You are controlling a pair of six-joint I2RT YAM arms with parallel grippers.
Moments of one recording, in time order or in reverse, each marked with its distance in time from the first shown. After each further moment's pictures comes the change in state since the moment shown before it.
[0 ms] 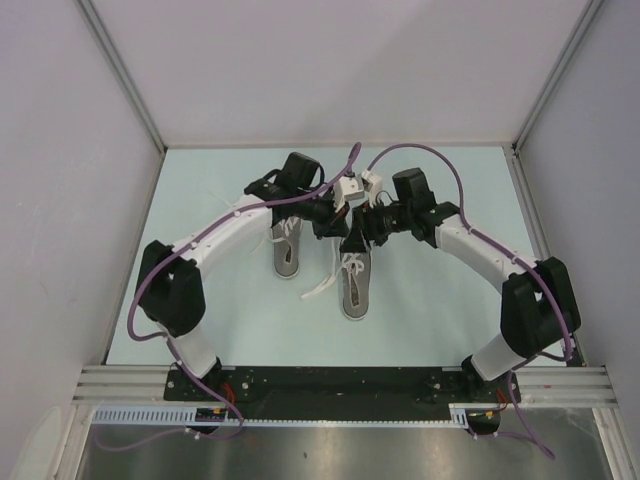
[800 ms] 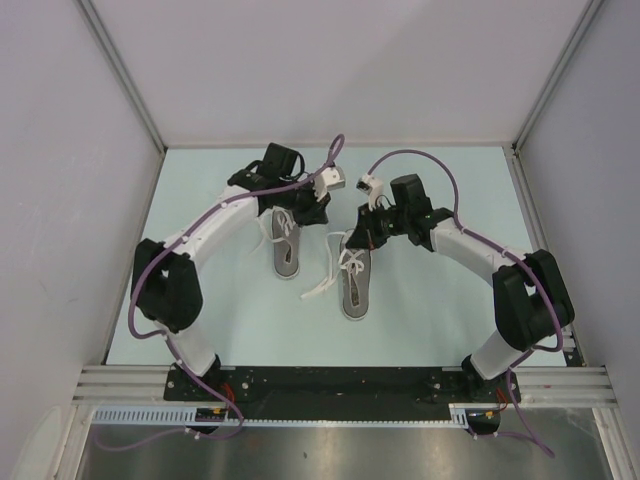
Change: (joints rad) left arm 0.106 0.011 0.031 -0.111 -0.063 0.138; right arm 0.000 0.061 -0.060 0.124 0.080 0.043
